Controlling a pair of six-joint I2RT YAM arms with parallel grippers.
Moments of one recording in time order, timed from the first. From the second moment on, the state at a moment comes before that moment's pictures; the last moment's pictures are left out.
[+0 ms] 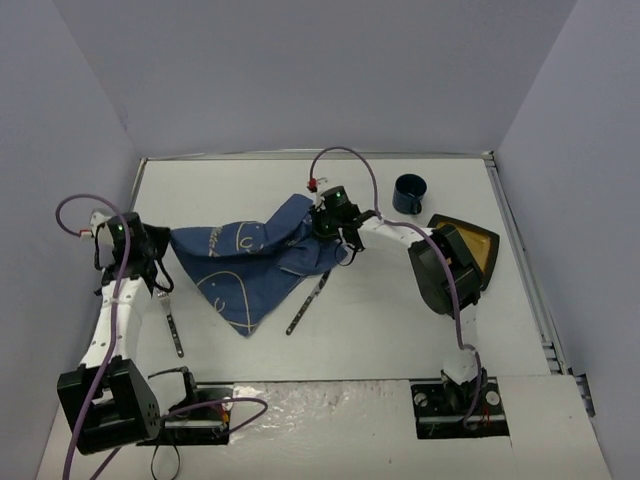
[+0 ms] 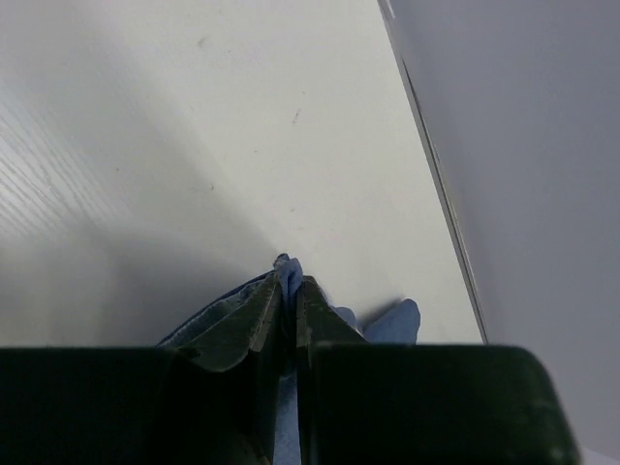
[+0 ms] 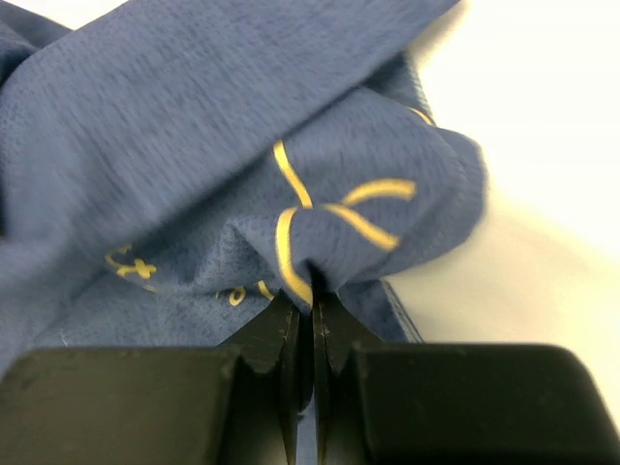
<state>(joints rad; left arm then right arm) 0.24 1.12 0.79 -0.19 -0.06 -1.01 0.59 2.06 1.38 -0.05 -0.07 0.19</state>
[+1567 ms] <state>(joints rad) 0.23 1.07 0.78 -0.51 0.09 -0.80 0.60 2.34 2.01 -0.18 -0.12 0.26</state>
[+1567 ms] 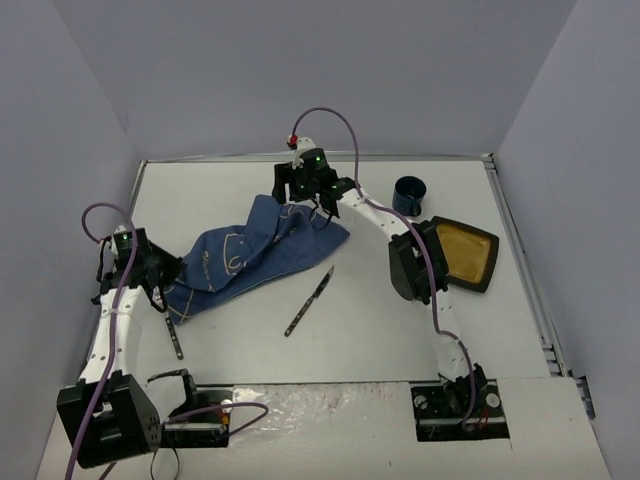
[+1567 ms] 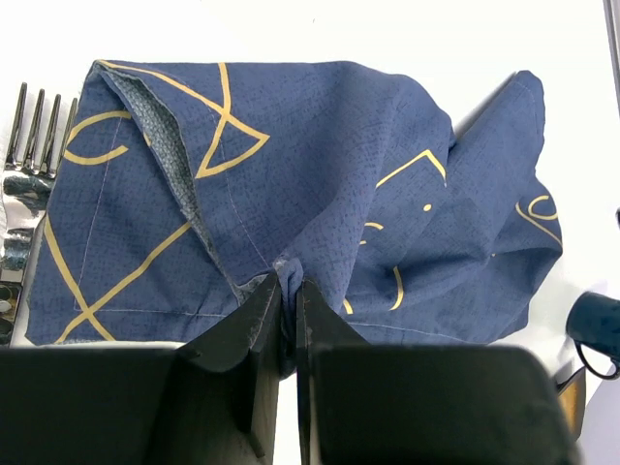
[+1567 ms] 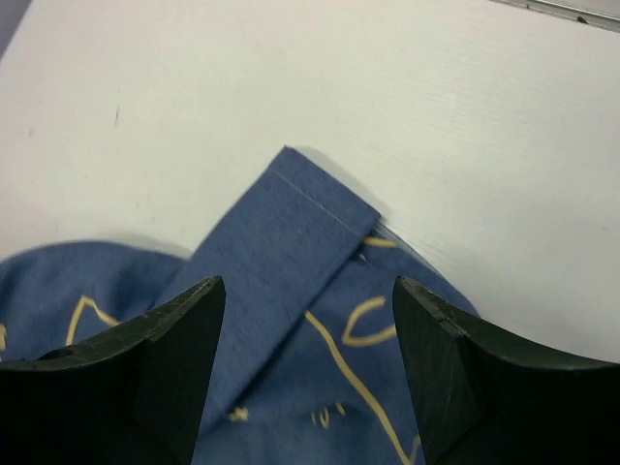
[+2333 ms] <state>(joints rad) 0.23 1.06 0.75 -0.51 0.14 -0.75 0.61 2.62 2.12 0.09 -0.19 0.62</state>
